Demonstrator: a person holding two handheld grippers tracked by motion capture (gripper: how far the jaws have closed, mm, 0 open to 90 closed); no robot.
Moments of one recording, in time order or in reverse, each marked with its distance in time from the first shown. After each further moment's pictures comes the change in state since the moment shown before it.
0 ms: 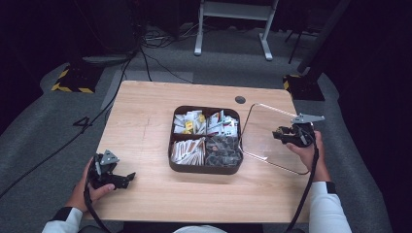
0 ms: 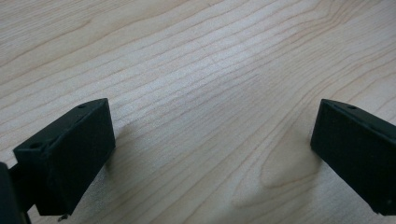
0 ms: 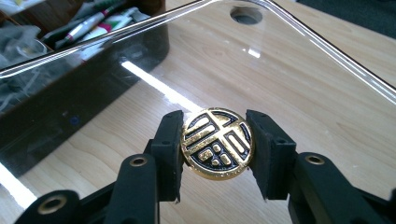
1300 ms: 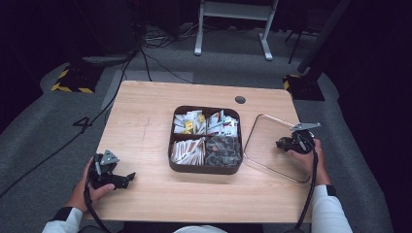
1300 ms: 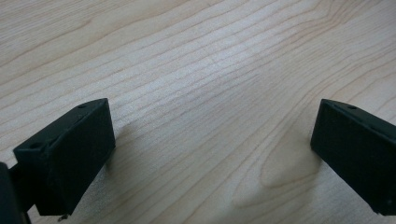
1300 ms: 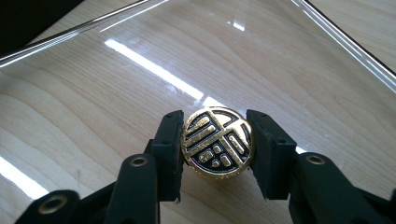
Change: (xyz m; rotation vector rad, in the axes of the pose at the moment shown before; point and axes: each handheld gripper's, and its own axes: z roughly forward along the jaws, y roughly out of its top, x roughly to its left) left arm 0.000 0.000 0.000 0.000 0.000 0.000; right arm -0.025 -0.044 0.030 0.146 -0.010 0.058
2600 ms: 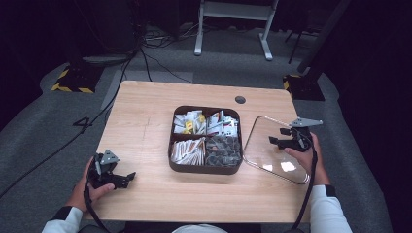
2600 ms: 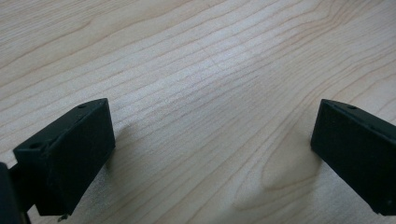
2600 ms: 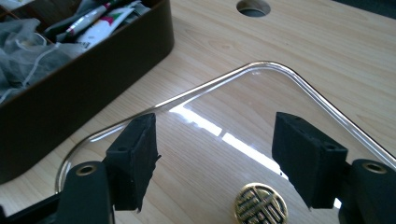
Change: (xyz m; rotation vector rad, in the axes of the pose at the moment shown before) left arm 0.000 0.001 0.001 -0.003 -0.001 0.000; right arm 0.032 0.029 -0.025 -0.173 0.045 -0.043
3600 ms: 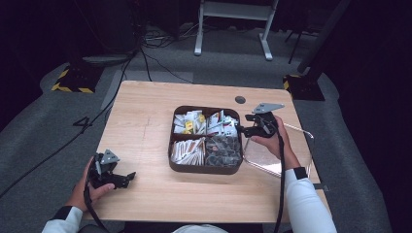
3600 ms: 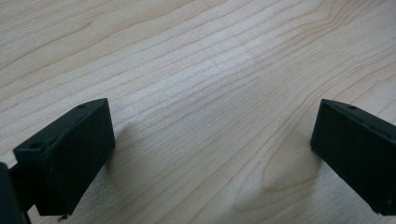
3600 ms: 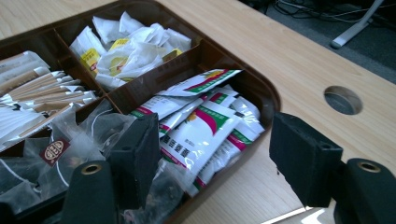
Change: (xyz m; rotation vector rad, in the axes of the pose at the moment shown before) left arm 0.000 0.001 0.000 0.001 0.000 0.000; right arm 0.078 0.084 0.054 -0.029 0.109 -0.153
